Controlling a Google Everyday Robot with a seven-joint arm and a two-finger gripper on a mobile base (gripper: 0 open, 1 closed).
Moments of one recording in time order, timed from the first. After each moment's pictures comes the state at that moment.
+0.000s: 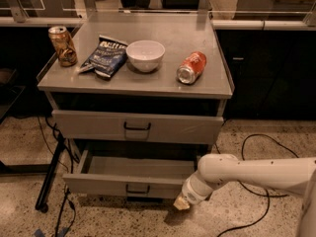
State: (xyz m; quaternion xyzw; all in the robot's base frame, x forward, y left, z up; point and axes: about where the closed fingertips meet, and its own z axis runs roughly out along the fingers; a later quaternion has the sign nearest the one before) arm 0.449 -0.089 0.419 -0.46 0.86 0.20 0.08
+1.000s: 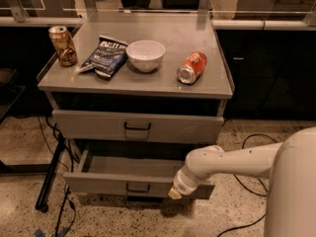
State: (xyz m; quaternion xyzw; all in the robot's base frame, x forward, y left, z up) arm 0.494 -0.071 0.410 -0.46 0.87 0.15 0.10
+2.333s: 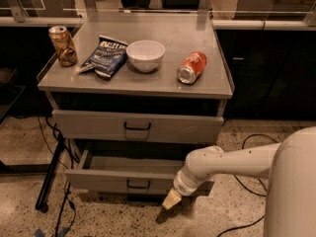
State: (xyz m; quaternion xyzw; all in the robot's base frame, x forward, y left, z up) arm 0.494 -0.071 0.410 -0.46 0.87 0.15 0.10
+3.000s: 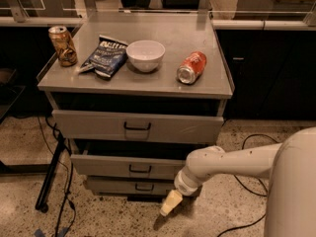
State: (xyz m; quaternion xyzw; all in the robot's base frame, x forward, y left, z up) arm 0.493 -0.071 0.410 -0.46 0.87 0.15 0.10
